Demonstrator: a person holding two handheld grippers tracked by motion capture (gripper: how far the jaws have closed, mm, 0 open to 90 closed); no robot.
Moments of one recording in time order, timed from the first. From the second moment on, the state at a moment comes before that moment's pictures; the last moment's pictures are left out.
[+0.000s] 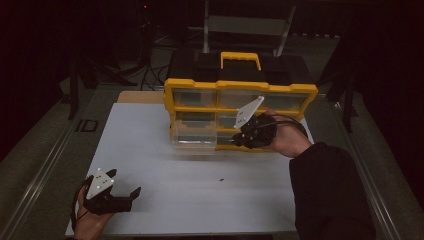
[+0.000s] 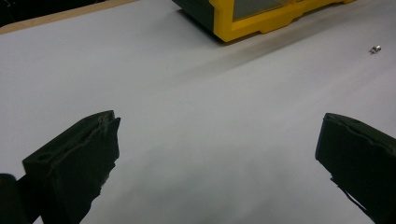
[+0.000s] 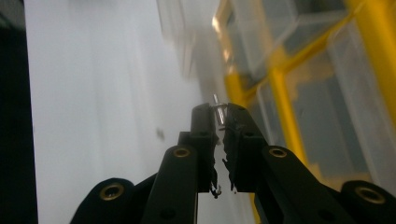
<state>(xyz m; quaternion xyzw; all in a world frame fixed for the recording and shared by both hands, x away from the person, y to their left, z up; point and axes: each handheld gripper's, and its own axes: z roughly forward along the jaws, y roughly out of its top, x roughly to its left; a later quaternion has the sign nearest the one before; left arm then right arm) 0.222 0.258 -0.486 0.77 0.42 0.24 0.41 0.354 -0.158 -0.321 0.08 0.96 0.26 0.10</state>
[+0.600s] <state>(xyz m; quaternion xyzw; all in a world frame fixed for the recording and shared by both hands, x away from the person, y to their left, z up) 0.222 0.258 -0.486 0.77 0.42 0.24 0.42 0.358 -0.126 -0.312 0.12 0.91 0.39 0.10</state>
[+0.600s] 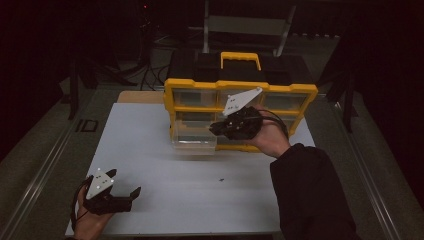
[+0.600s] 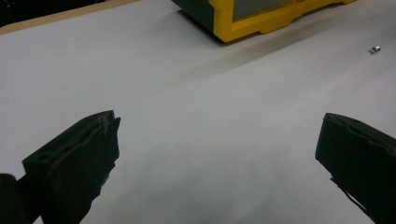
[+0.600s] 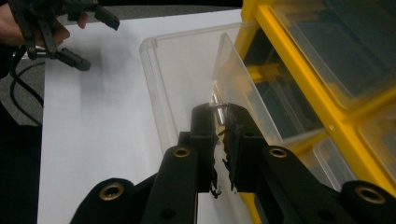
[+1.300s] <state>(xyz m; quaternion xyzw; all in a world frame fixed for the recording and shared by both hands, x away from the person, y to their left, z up) 0.222 0.258 -0.485 0.77 0.42 0.24 0.42 0.348 -0.118 -0.314 0.10 0.91 0.38 0.11</state>
